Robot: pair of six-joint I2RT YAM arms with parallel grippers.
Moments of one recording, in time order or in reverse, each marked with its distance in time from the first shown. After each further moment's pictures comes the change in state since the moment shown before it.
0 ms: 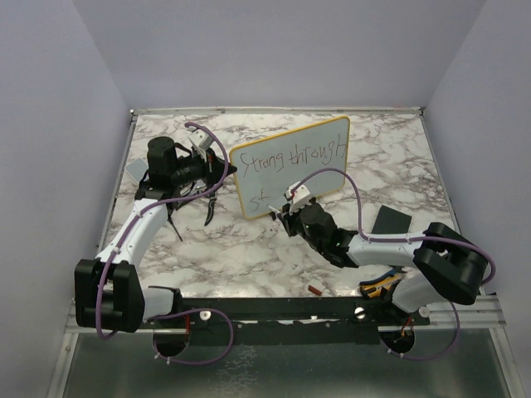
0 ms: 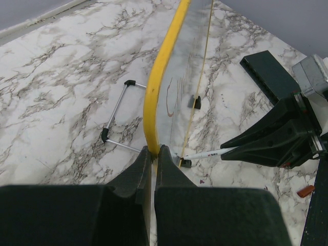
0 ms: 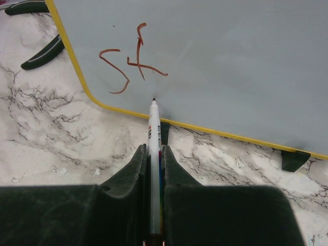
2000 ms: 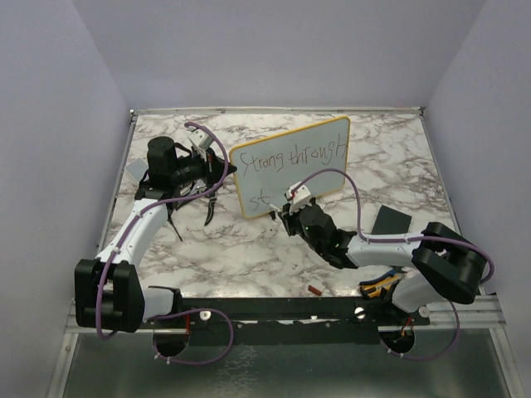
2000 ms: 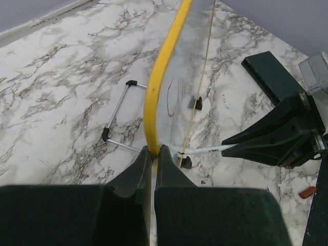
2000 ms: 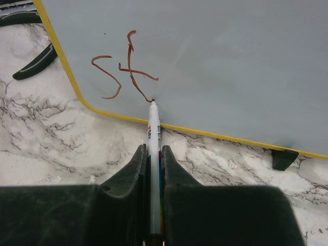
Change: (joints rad) left arm 0.000 0.000 0.000 0.003 0.000 0.000; right arm 0.003 0.007 -0.004 0.031 0.058 -0.006
